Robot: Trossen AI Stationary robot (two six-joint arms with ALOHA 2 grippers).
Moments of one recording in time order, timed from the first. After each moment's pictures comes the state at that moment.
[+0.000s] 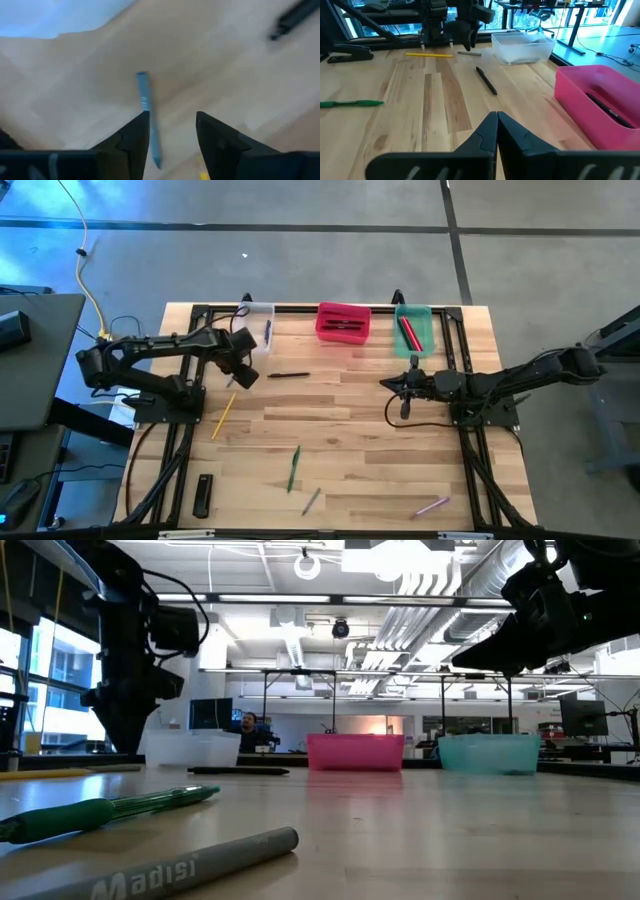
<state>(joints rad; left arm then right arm) 0.67 1.26 0.62 -0.81 -0.04 -0.37 0.09 0.82 0.15 0.45 0.33 0.06</state>
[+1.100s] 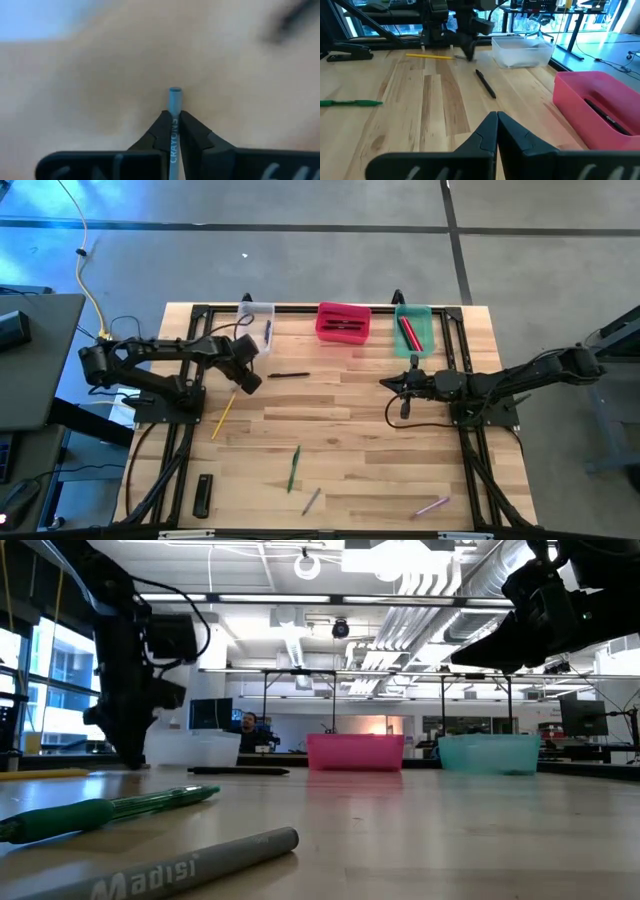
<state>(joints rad) 0.62 1.29 0.52 -0.61 -0.02 -0.38 0.09 0.82 0.15 0.46 0.33 0.03</state>
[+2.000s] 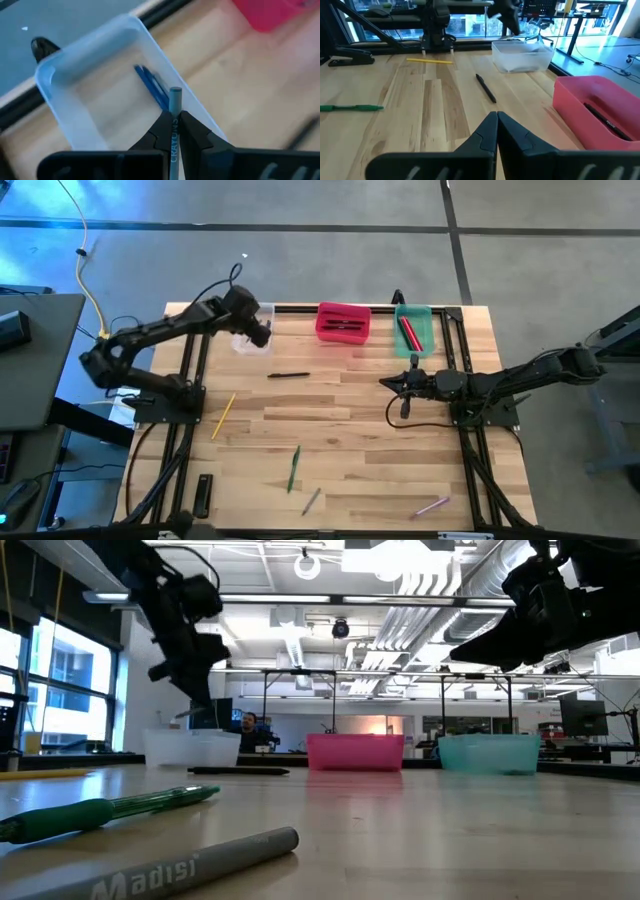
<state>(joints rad) 0.87 1.29 0.85 -0.55 -0.09 -0.13 0.09 0.82 0.15 0.48 0.33 0.02</state>
